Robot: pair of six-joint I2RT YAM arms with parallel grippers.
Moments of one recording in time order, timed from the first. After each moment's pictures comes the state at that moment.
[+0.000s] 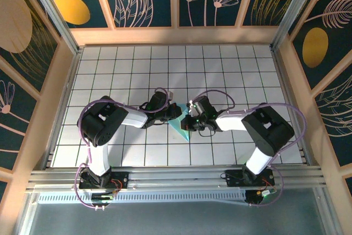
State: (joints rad) left arm -0.69 1.91 0.80 0.44 0.30 -0.92; right arm 0.71 1.66 0.65 0.10 -0.44 0.68
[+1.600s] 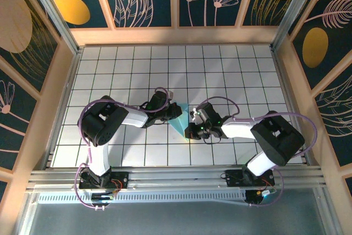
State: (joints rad) left arm -0.69 1.92 0.81 0.43 0.29 -0.93; right arm 0.74 1.54 0.54 0.03 -0.47 0.70
